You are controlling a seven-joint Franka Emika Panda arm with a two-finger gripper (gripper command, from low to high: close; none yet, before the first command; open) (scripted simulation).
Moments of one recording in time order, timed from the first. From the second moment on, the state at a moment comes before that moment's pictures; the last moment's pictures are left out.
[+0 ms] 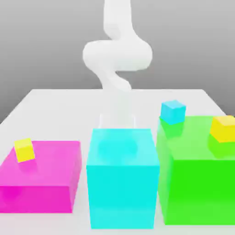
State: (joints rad) arm -0.02 -0.71 -0.02 -2.28 0.00 2.32 0.81
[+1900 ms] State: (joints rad) arm -0.14 0.28 -0.07 -2.11 0.14 2.38 0.67
